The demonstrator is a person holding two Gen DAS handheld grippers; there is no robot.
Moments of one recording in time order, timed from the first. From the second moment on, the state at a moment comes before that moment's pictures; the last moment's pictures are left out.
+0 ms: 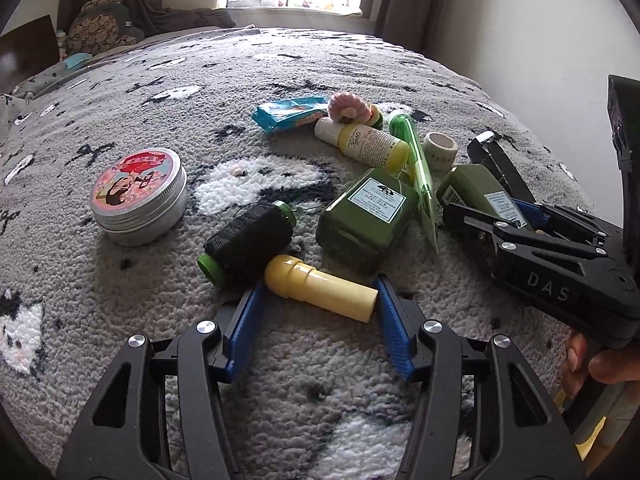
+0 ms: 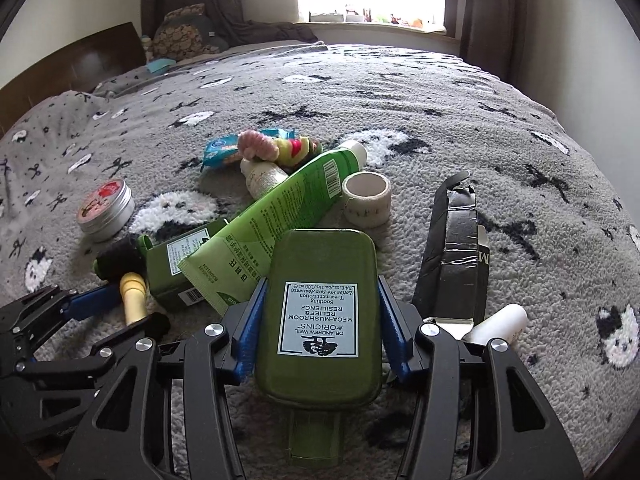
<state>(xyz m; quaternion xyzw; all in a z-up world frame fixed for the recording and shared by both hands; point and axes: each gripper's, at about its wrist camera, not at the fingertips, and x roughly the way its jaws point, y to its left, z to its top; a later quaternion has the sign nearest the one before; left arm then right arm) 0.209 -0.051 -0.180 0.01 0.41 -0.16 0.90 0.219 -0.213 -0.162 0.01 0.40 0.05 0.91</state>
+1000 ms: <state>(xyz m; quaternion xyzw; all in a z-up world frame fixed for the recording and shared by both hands) 0.025 -0.037 -0.072 0.03 0.31 -0.15 0.94 0.035 -0.215 -0.061 -0.01 0.29 0.05 0.96</state>
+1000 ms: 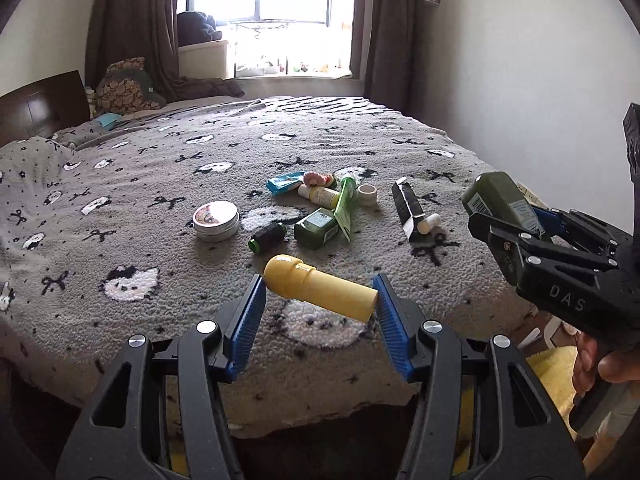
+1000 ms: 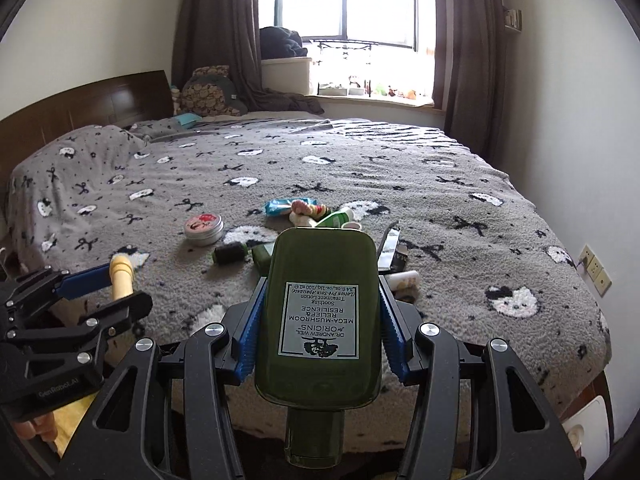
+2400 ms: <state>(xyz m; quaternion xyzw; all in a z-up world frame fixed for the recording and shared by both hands) -0.003 -0.043 -0.325 0.04 0.63 -0.20 0.75 0.025 -0.188 -0.296 0.06 0.61 0.09 0.79</state>
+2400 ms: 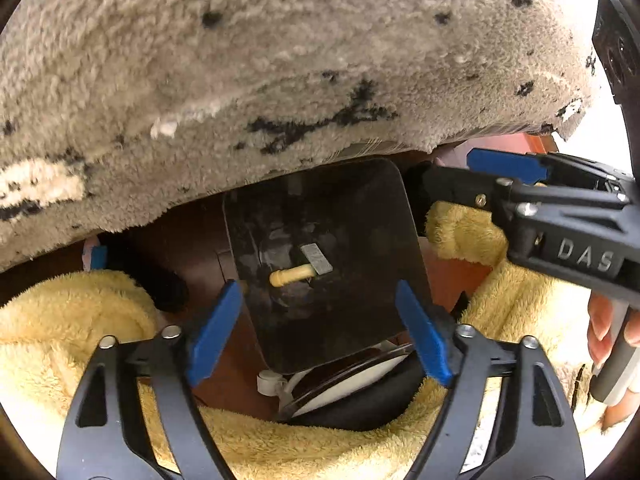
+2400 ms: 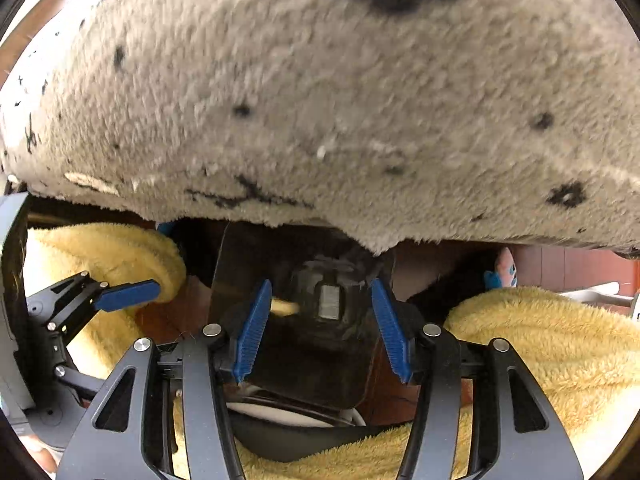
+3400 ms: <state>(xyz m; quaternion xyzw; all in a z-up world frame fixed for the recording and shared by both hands) 0.050 0.002 -0.170 0.02 0.45 -0.13 0.88 0.062 -0.250 -0.143 0.01 0.41 0.01 0.91</state>
